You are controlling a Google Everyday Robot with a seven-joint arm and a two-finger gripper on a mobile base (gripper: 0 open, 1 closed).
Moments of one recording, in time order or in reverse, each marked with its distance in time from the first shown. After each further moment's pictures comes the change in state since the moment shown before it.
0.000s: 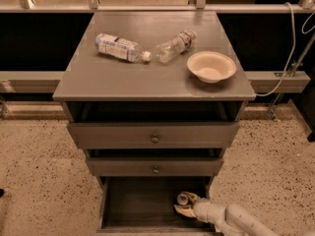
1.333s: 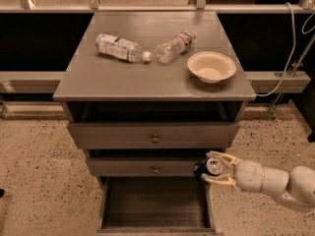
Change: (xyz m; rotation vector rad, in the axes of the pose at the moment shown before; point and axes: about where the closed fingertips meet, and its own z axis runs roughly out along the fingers) arm -0.340 0.037 -0.226 -0.126 -0.304 -0.397
